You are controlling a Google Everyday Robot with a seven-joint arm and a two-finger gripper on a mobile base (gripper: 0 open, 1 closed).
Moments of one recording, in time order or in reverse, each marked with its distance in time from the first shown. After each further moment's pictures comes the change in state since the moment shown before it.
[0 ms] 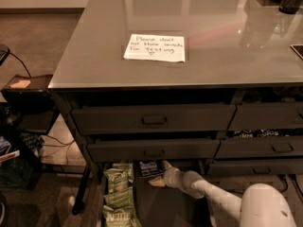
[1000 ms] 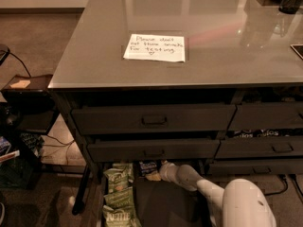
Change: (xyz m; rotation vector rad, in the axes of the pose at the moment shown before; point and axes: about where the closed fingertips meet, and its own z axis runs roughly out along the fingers) arm 0.001 -0.018 0.046 -0.010 0.001 0.039
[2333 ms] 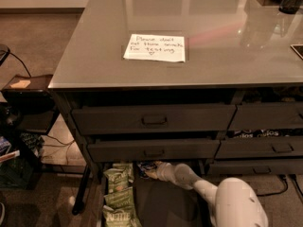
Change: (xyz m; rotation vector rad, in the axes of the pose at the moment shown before) arm 0.000 0.006 0.021 -0.035 0.002 -0.017
